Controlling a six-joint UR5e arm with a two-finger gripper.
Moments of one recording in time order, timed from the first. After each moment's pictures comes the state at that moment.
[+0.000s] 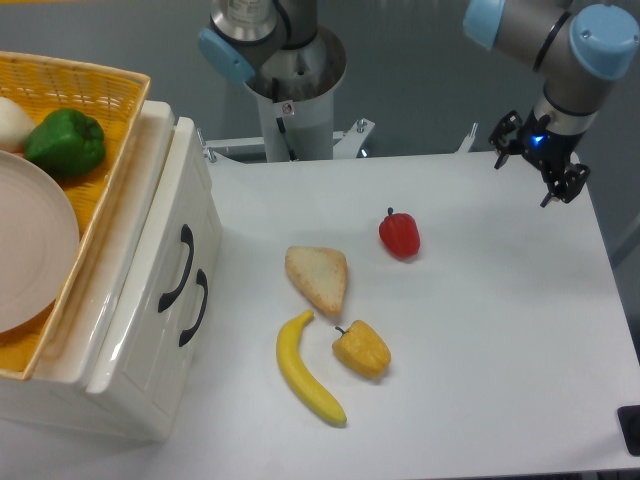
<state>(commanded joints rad) 2.96 -1.83 -1.62 -1.28 1.55 1.79</state>
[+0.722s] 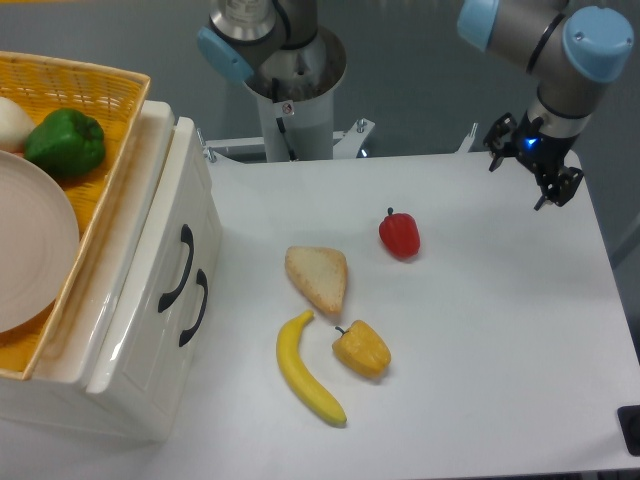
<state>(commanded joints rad) 2.94 -1.82 -1.66 -1.28 1.53 1.75</state>
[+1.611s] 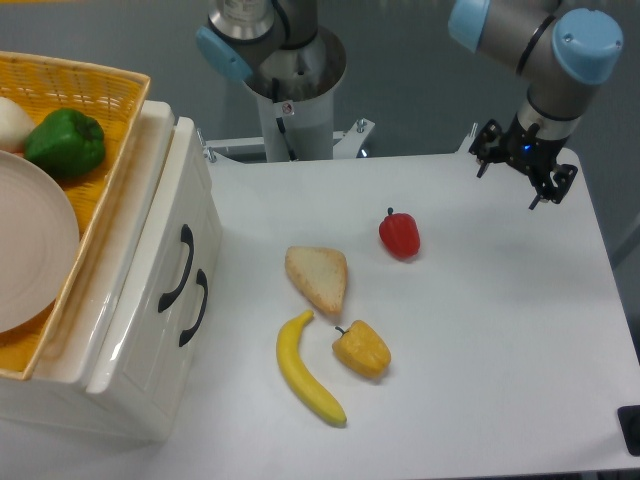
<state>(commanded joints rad) 2.91 -1.81 -1.65 -1.28 1.52 1.40</state>
